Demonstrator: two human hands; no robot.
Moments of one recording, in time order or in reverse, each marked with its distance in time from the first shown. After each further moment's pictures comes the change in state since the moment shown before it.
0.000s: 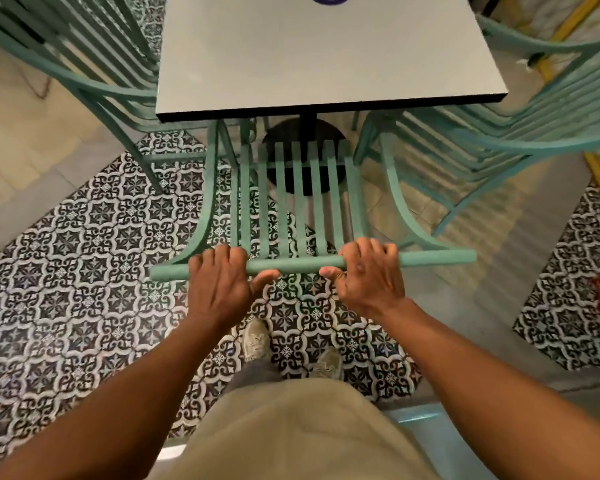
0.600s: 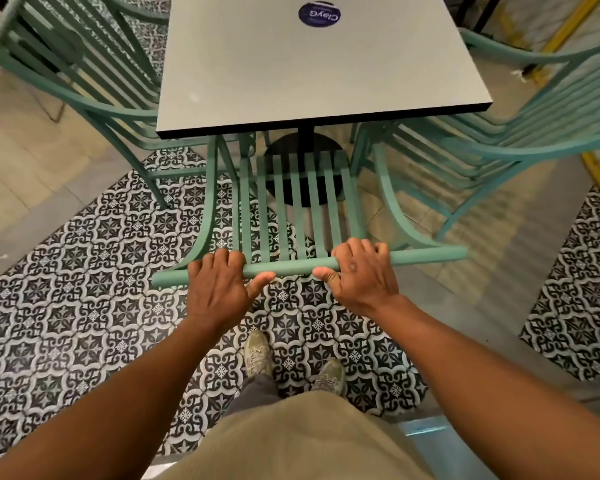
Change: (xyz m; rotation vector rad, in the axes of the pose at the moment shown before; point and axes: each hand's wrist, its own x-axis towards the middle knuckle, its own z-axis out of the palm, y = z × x) left_hand 0.000 0.010 -0.001 0.050 -0.061 -0.019; right_hand 0.005 0.013 -0.003 -0.004 -0.078 -0.012
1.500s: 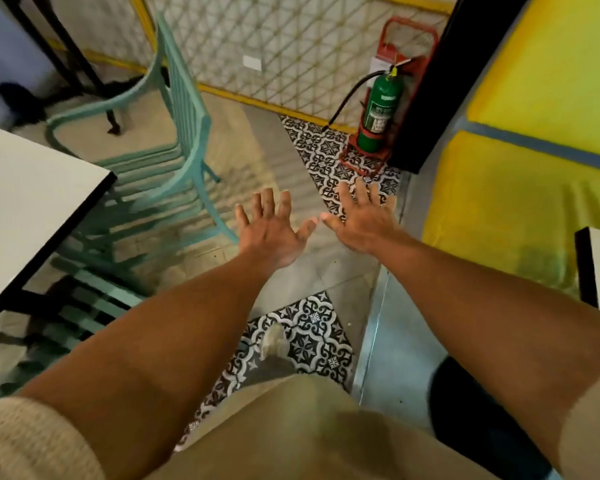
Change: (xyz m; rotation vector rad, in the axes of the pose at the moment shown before) left_hand 0.063 0.541 -0.039 0.081 -0.269 1.000; right_hand -0.239 0.331 -0.109 0.138 -0.139 1.229
